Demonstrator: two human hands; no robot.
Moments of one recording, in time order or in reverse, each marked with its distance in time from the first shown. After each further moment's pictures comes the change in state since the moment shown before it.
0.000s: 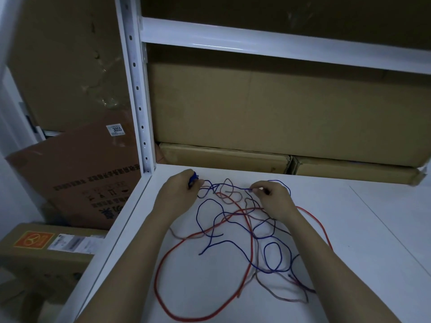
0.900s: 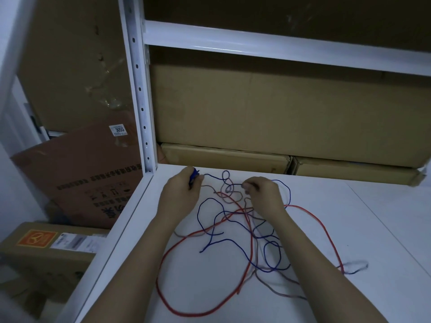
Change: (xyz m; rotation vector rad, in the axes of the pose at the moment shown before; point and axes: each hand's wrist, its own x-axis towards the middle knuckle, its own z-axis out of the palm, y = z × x) left_hand -0.016 0.012 -0.002 -0.045 0.127 0.067; right_hand -0.005 -0.028 0.016 -0.013 0.103 -0.084
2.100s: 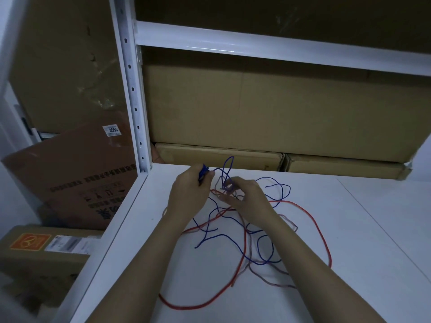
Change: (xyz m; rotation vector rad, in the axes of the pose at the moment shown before) left_hand -0.006 0.037 0.009 -0.091 -0.005 0.033; right_hand -0.029 -0.021 -0.002 0.038 -0.154 -0.134
